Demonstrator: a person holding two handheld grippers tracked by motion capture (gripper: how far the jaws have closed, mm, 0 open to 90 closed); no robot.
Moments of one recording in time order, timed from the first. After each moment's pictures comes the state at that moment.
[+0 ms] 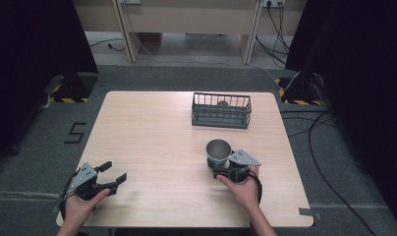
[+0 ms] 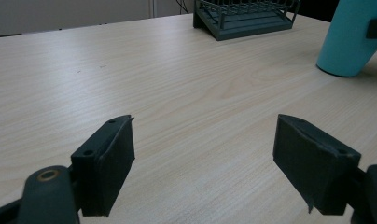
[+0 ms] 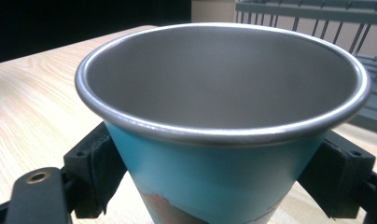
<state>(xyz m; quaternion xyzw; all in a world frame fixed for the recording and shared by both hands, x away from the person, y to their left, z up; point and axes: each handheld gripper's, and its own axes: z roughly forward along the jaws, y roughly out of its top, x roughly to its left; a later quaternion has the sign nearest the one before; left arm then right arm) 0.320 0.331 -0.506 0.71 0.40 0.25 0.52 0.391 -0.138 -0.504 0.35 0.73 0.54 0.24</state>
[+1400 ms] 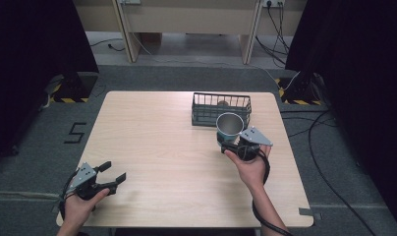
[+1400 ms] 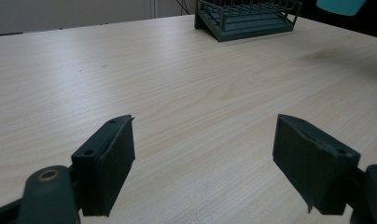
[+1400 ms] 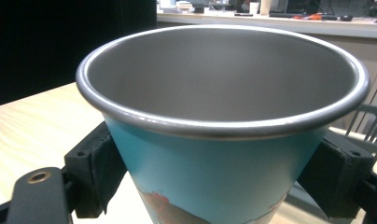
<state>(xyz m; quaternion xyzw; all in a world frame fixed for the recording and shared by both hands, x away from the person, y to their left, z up) 0.320 0.332 -0.506 0.71 0.41 0.24 0.52 0.429 -0.155 -0.440 0.37 0.68 0.55 0.31</state>
